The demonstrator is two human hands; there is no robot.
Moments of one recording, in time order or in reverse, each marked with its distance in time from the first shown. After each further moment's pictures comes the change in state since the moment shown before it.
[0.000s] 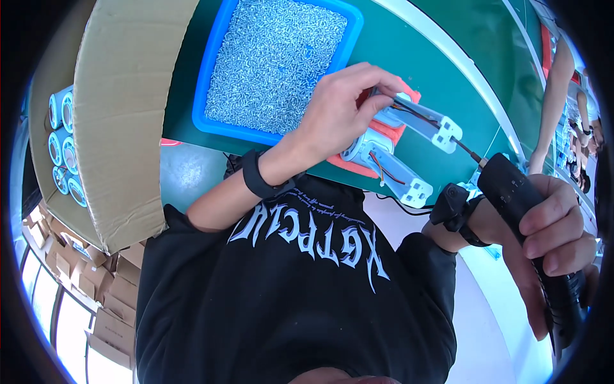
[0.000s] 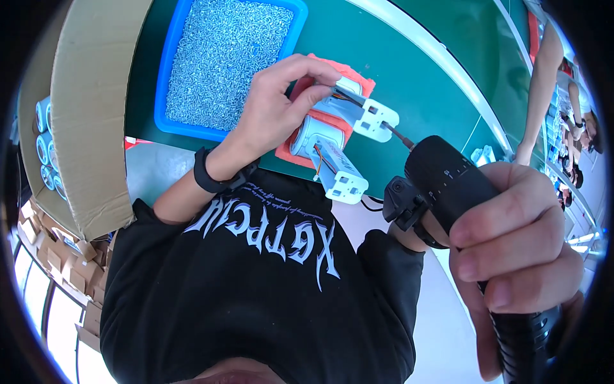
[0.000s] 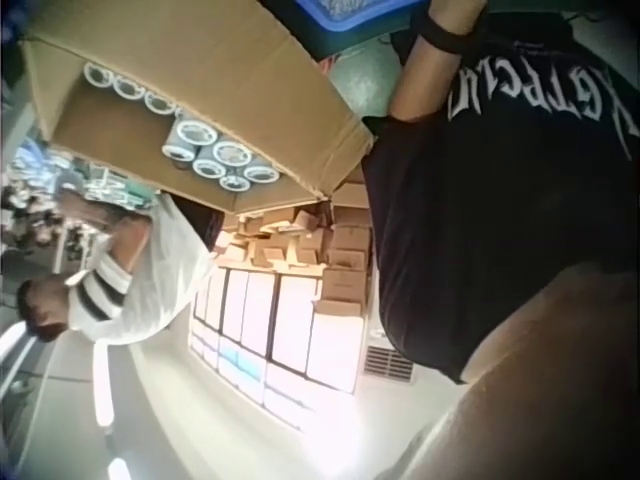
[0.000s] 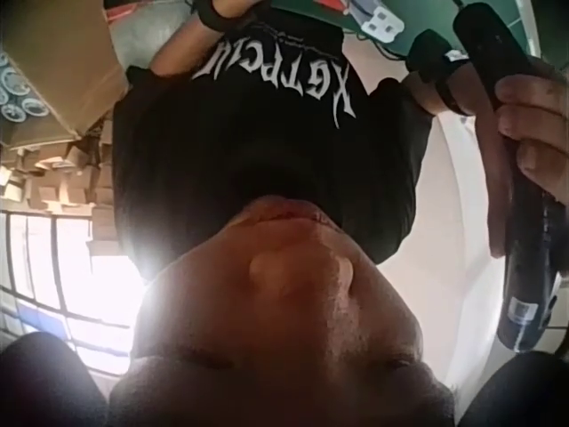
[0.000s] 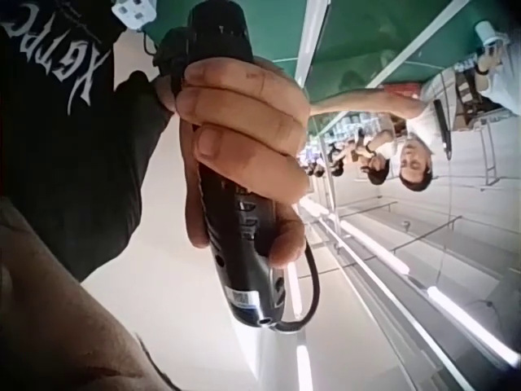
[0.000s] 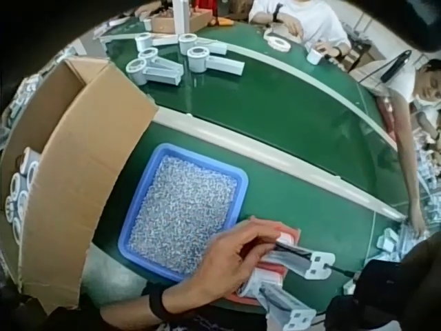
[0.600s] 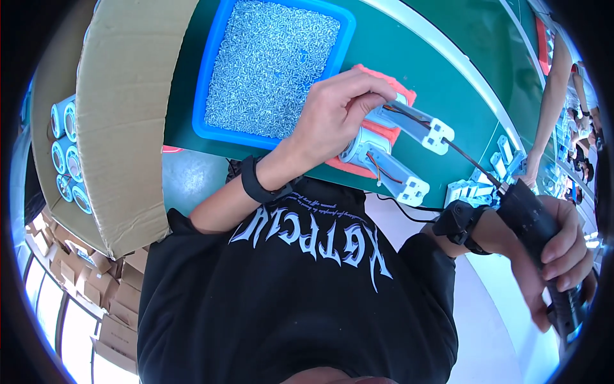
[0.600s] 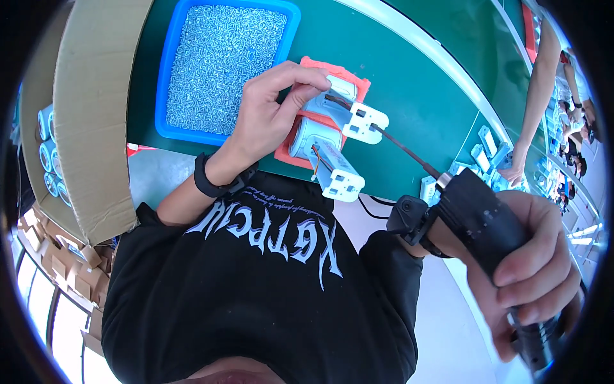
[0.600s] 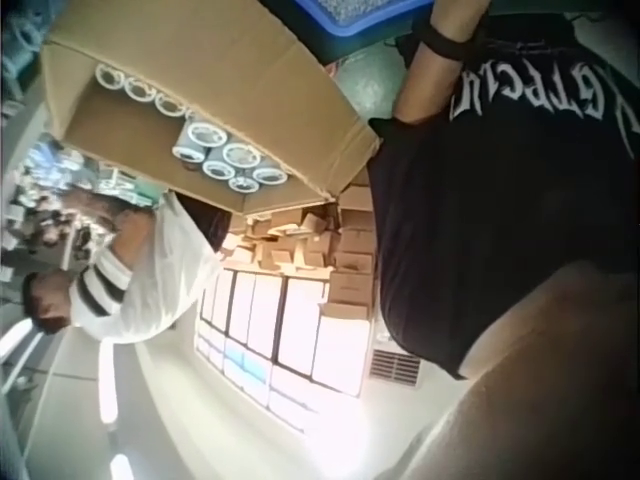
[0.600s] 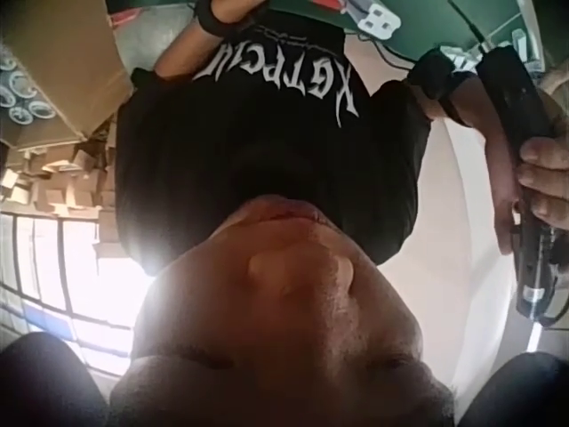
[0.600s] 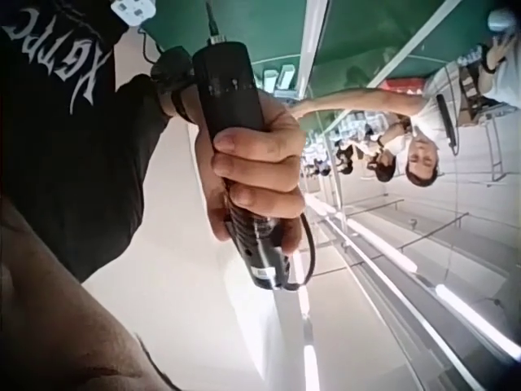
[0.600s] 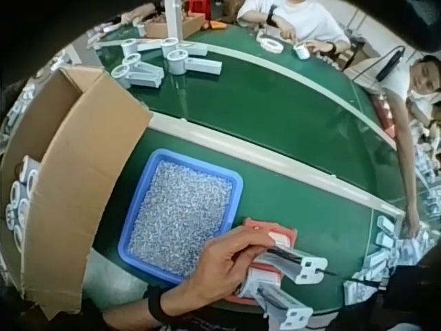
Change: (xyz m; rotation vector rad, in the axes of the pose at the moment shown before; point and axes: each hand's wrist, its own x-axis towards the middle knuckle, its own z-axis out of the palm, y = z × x) left_hand -0.004 -0.006 0.002 -0.086 0.050 0.102; right_hand -0.015 -0.028 -0.017 0.027 0.401 -0.180
